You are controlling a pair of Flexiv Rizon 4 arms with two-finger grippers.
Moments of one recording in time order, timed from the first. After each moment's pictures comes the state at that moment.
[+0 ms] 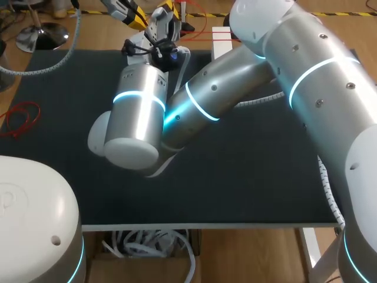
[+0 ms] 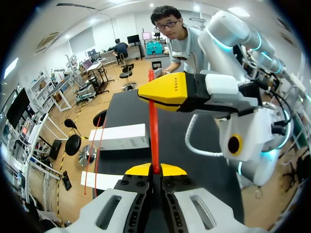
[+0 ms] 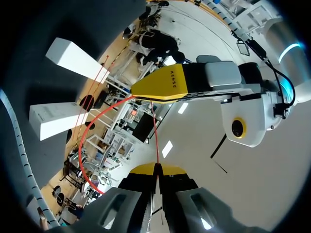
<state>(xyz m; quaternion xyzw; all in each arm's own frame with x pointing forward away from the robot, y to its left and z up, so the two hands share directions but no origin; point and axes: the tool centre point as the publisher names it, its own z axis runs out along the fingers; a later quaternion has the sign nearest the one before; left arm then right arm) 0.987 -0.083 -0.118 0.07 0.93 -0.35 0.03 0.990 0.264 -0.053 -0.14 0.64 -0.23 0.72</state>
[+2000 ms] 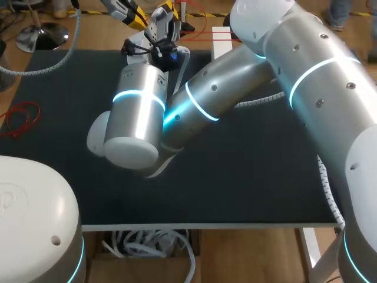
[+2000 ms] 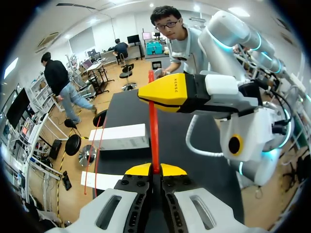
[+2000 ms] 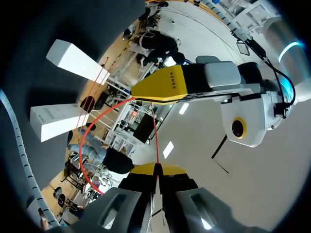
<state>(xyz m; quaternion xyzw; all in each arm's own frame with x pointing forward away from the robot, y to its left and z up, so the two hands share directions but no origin) 0.987 -0.083 -0.118 0.07 0.93 -0.35 0.03 0.991 0.265 -0.054 -0.14 0.64 -0.23 0.72</state>
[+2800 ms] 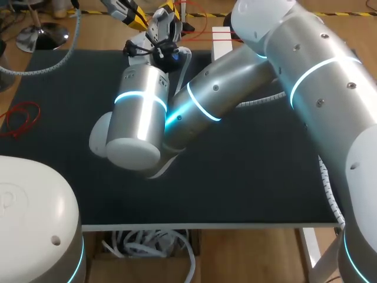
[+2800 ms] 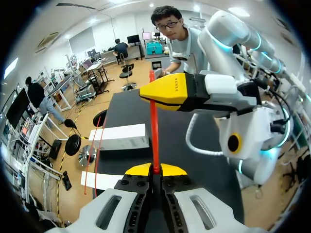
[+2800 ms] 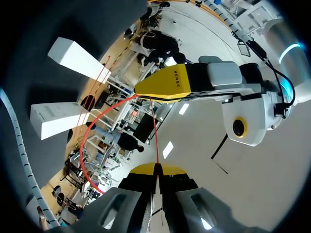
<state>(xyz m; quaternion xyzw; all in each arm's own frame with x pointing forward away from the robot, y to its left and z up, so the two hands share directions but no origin) 0.987 -0.083 -0.118 0.07 0.93 -0.35 0.03 0.990 0.262 -0.055 -0.14 0.64 -0.23 0.72</state>
